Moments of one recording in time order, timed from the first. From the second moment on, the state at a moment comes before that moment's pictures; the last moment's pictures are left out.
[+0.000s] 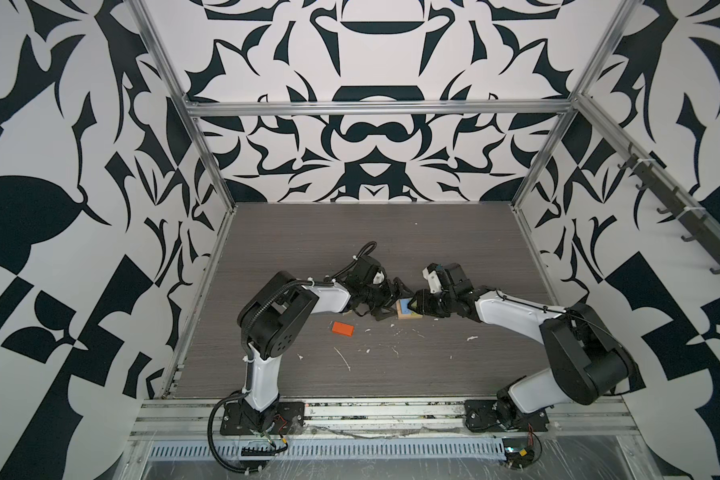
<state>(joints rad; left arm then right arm) -0.74 1.94 1.01 0.18 0.65 -1.24 0.45 1.50 0.70 -0.16 -0.35 0.58</state>
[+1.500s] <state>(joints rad) -0.74 1.94 1.01 0.18 0.65 -1.24 0.46 1.46 0.68 -0.16 -0.30 0.58</state>
